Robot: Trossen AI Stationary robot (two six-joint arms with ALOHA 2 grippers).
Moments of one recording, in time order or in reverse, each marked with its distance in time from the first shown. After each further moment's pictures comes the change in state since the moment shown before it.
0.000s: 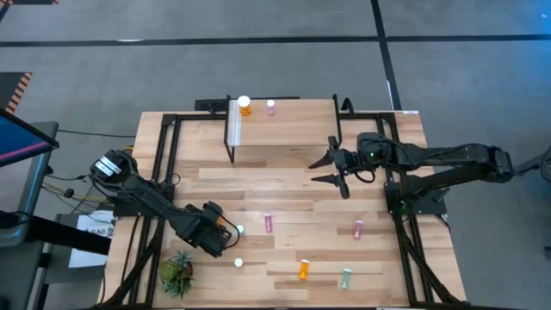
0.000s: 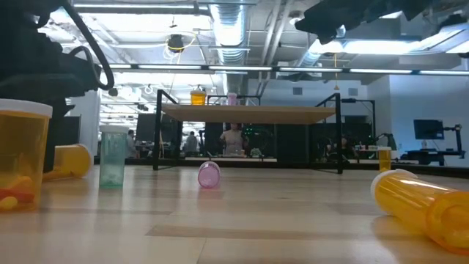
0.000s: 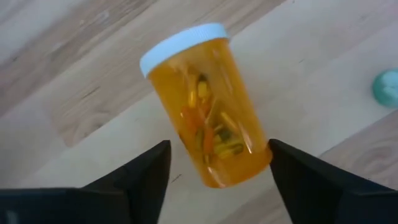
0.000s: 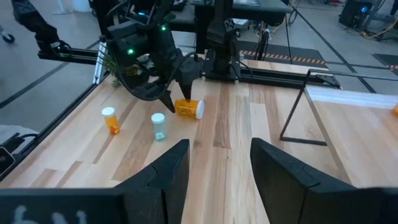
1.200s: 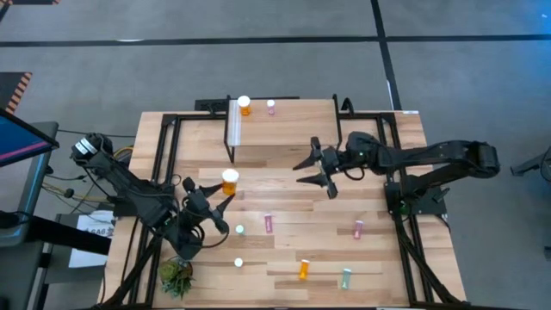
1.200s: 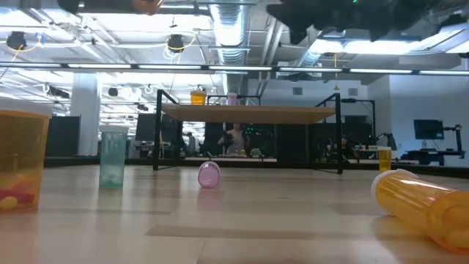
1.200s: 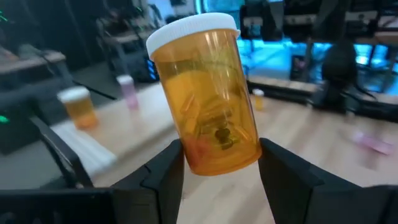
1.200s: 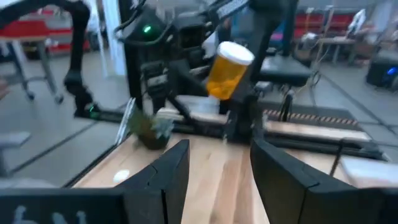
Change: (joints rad) left arm -0.112 -0.354 0.000 0.435 -1.106 0.851; right arm -0.044 0.236 -0.050 0.581 -0.189 0.105
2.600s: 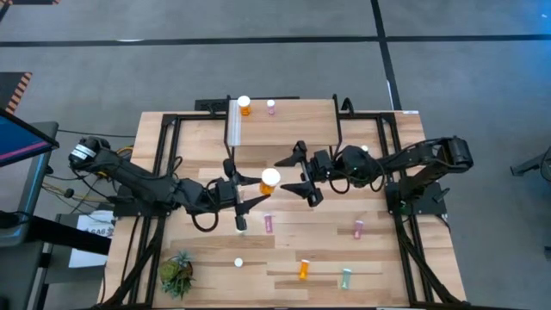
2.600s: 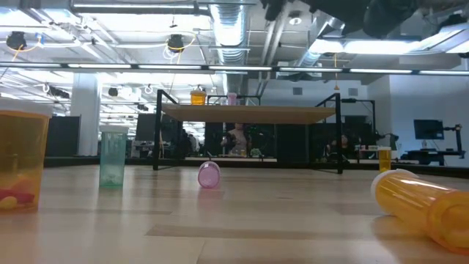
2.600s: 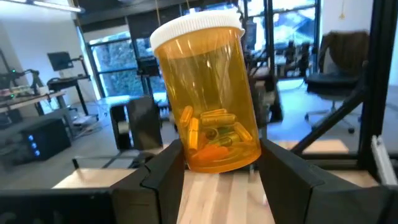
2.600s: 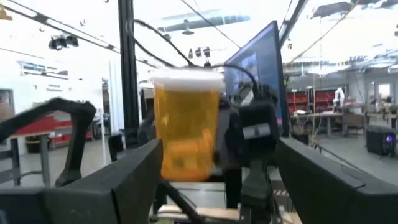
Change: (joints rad) left arm 0.331 0.018 -0.001 0.927 0.792 0.911; right arm 0.157 0.271 0.099 0.569 0.204 0.169
